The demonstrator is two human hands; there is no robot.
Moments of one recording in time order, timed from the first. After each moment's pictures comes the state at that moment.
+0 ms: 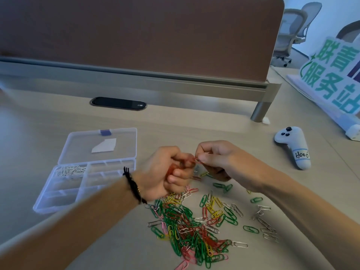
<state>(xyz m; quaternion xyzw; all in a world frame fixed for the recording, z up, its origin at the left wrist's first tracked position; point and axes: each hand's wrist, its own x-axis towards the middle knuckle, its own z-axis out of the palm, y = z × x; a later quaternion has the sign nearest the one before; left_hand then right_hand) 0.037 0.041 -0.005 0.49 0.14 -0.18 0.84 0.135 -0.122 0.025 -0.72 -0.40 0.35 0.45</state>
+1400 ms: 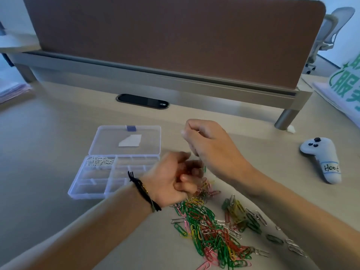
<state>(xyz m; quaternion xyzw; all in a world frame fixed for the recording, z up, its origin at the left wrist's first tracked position) 0.007 0.051 -0.001 0.28 0.27 -0.10 0.92 0.089 -0.041 0.042 -0.71 -0.45 0.14 0.51</state>
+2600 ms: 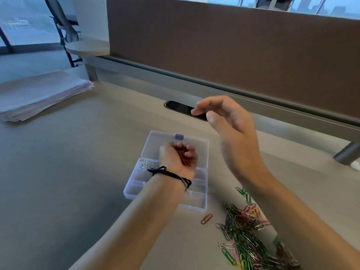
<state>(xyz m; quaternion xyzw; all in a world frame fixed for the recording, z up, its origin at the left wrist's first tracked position) -0.005 0.136 0.006 0.03 0.31 0.30 0.90 0.065 0.048 0.057 -0.58 -0.52 0.09 0.62</state>
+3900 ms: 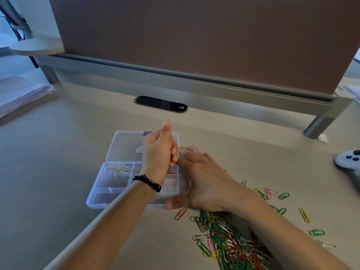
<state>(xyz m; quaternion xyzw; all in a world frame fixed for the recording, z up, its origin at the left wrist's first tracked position) 0.012 0.118 -0.012 0.60 0.27 0.35 0.66 0.077 -0.001 -0.006 -0.78 -0.59 0.17 0.12</state>
